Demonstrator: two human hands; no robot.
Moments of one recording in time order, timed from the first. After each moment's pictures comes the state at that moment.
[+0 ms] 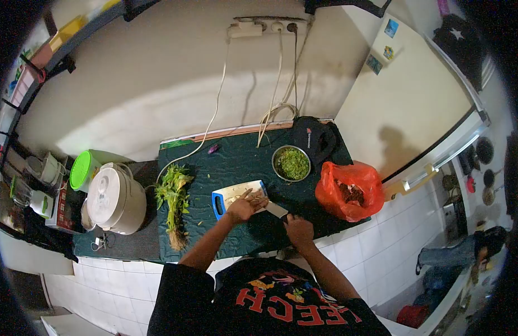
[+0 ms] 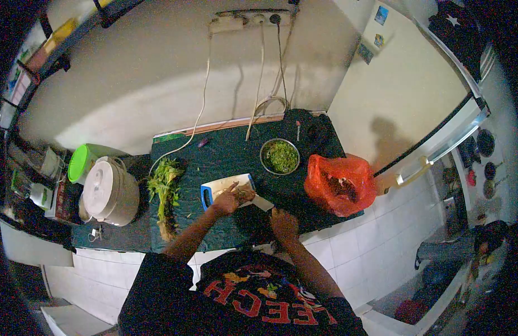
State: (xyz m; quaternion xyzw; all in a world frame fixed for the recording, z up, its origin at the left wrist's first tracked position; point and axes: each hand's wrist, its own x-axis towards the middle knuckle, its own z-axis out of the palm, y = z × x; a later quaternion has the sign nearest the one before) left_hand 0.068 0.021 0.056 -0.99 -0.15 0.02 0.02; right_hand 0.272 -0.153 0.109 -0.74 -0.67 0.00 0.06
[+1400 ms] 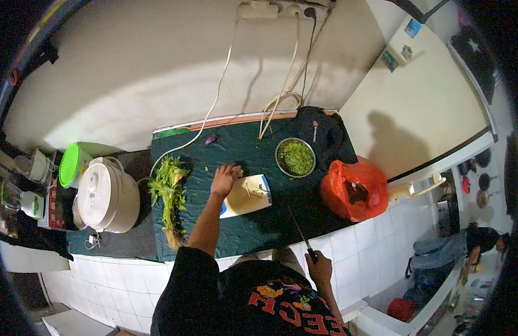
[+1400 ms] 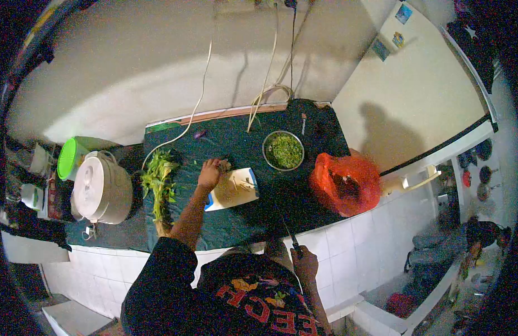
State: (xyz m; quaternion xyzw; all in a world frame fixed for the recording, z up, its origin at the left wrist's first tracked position) left_hand 0.036 0.108 0.037 -0.88 -0.45 -0.13 -0.11; right_hand 0.267 -0.271 0.148 -0.89 -0.38 0.24 0.11
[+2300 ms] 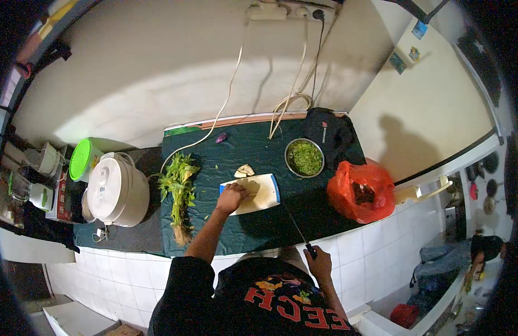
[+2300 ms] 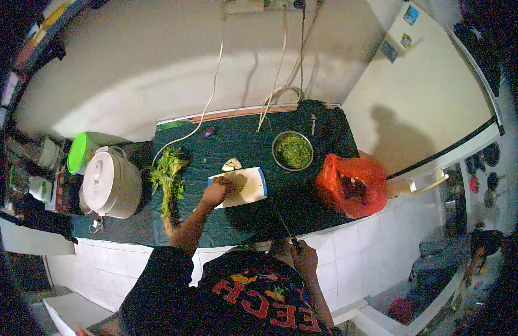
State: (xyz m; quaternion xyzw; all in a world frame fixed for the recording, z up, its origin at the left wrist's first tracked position) left_hand 0.000 0.056 0.009 -0.93 -0.35 -0.08 -0.11; right_hand 0.265 -0.254 0.136 -0.83 -0.47 0.24 0.17
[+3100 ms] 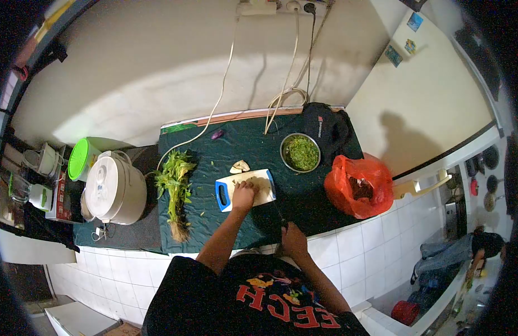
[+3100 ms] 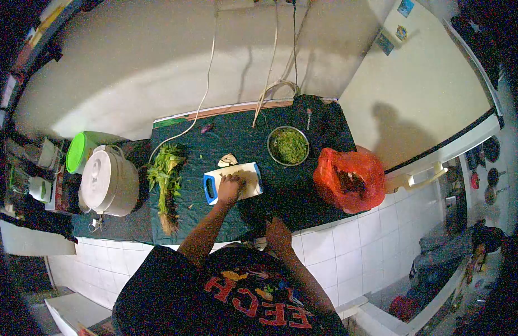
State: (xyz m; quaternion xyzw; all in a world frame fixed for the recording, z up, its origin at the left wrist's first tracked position) left_hand 0.073 0.019 0.013 -0.89 -0.44 -0.09 -0.02; right_hand 0.230 -0.188 0.067 -0.76 -0.61 0.17 0.17
